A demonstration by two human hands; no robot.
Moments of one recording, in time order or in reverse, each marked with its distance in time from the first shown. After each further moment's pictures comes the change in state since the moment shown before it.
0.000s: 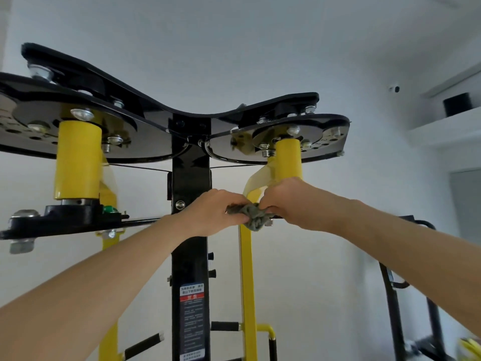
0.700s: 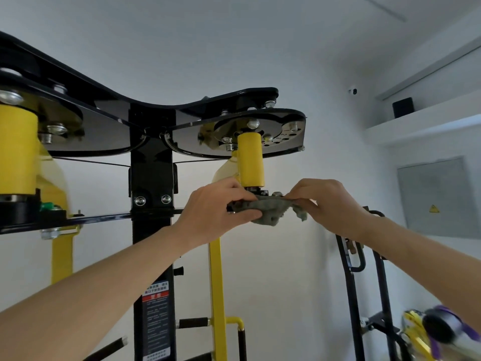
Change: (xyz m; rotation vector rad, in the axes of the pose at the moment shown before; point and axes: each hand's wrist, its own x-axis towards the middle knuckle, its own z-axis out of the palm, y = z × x) left_hand 0.012 0.060 0.046 -0.022 0.401 0.293; right_hand -0.107 0.064 0.045 0.351 0.500 0.174
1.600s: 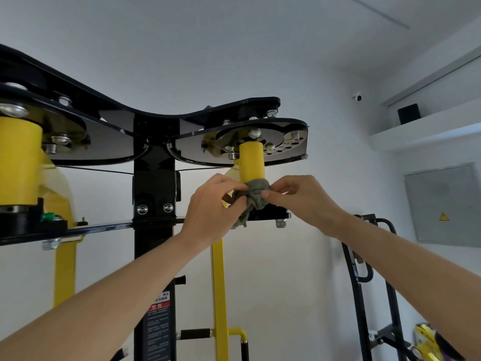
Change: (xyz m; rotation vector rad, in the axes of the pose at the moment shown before) left_hand 0.013 -0.003 0.007 -0.116 0.249 -0.173; right_hand 0.047 -0.031 0.016 0.541 0.006 0.621
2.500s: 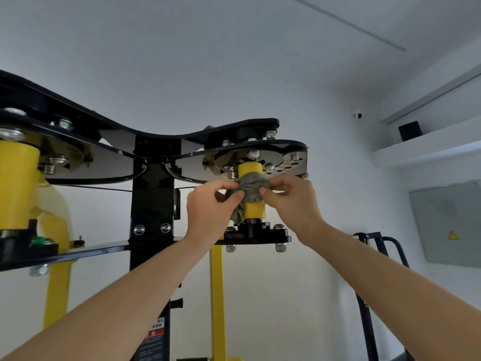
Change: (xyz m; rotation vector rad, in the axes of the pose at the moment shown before) left_hand 0.037 0.003 0.009 -0.154 0.219 -0.233; right_hand 0.032 -0.014 0.018 0.186 0.312 -0.075
